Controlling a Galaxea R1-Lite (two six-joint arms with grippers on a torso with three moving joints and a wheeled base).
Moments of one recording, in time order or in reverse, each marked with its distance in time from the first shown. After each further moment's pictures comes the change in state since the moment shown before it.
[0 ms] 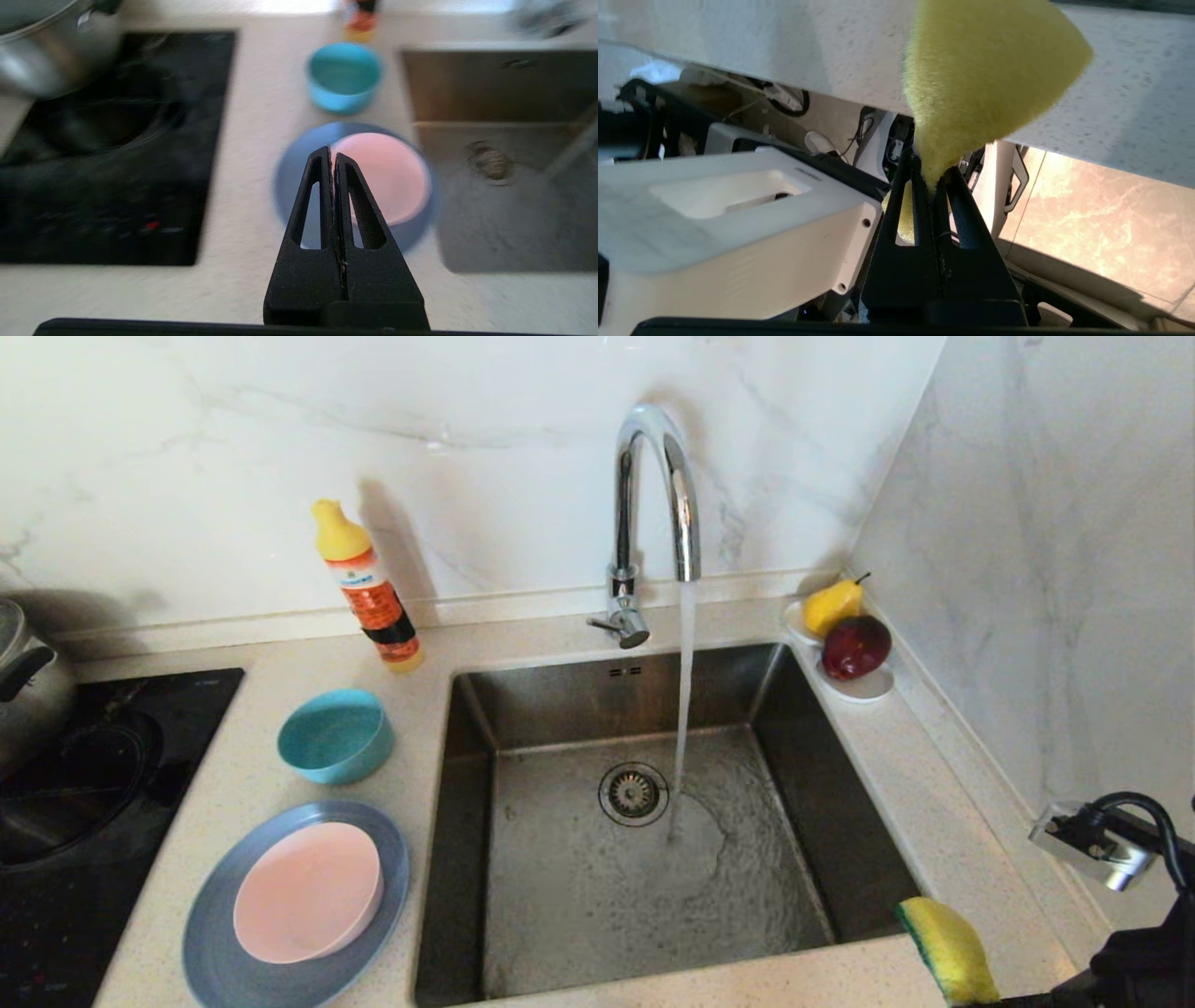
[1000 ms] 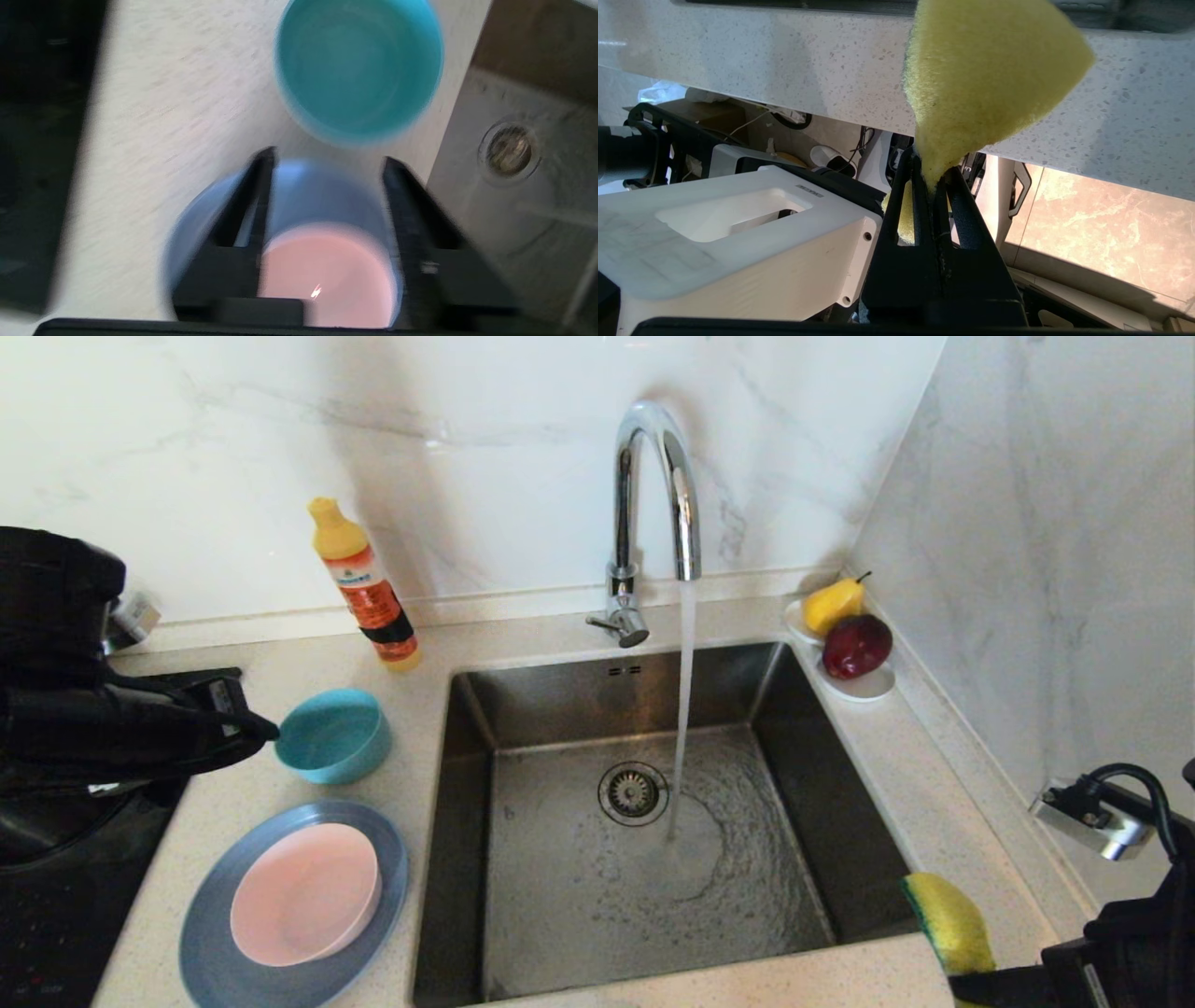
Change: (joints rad) left arm 0.013 1.248 -0.687 0.099 -0.009 -0.382; right arm -0.062 0.023 -0.028 -0.003 0.021 -0.005
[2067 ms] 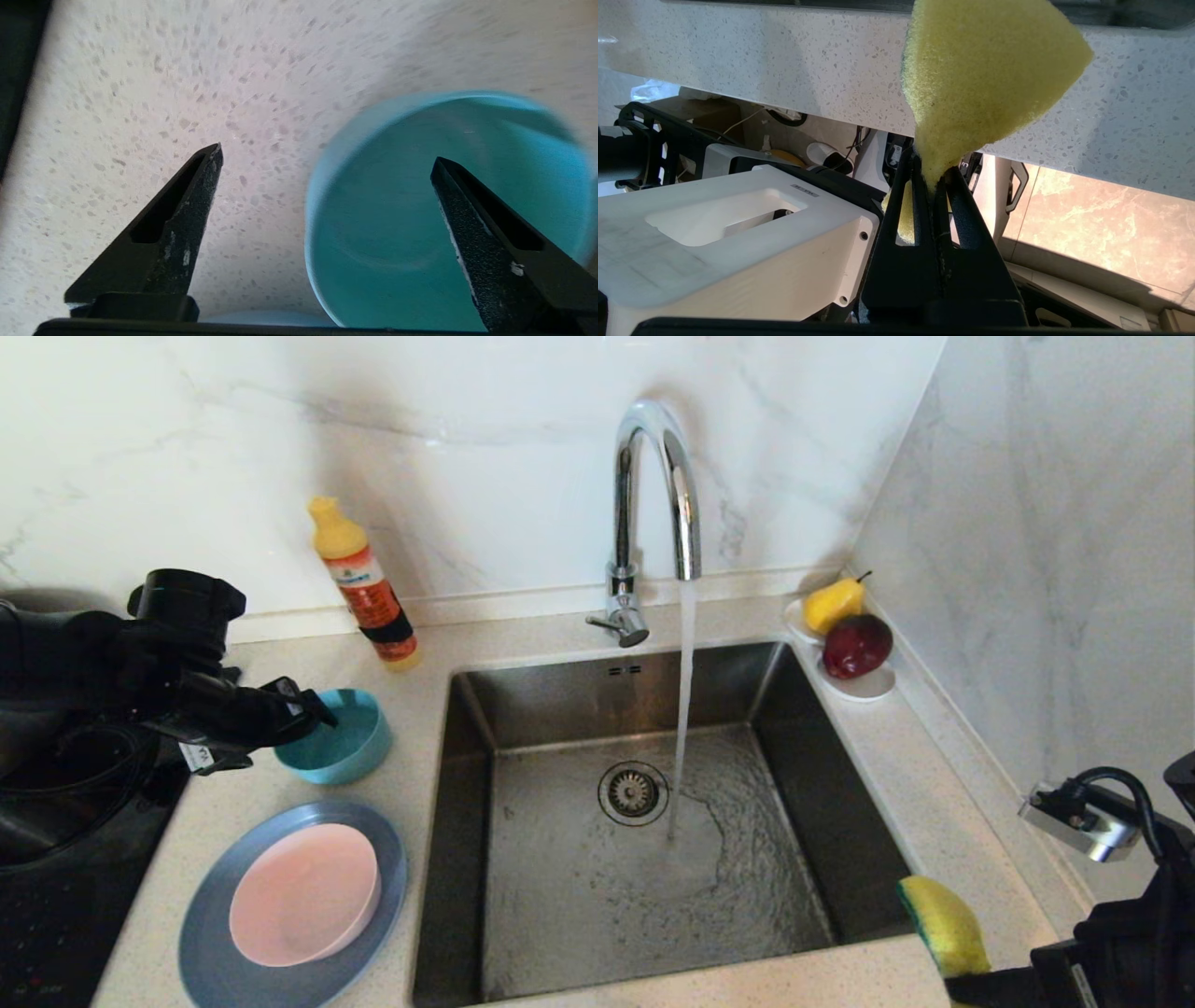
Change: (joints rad) left arm 0.111 0.410 -0.281 0.025 -0.039 -0.110; right arm -0.002 0.018 0.002 0.000 -0.005 -0.003
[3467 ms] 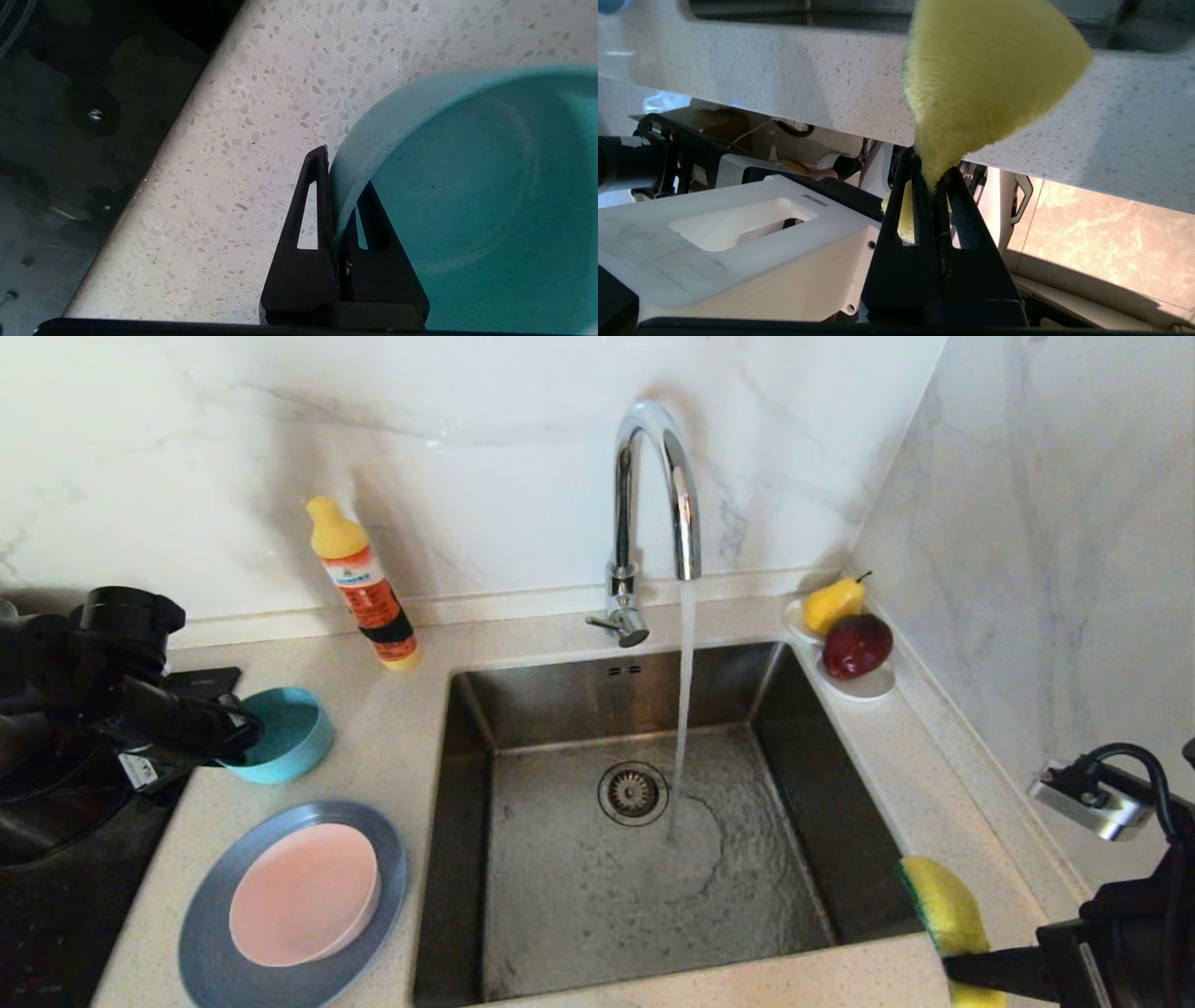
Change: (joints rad) left arm 0.163 0.068 -0.083 0.088 -0.046 0.018; right arm 0.000 -0.008 -0.035 0.003 0.001 0.007
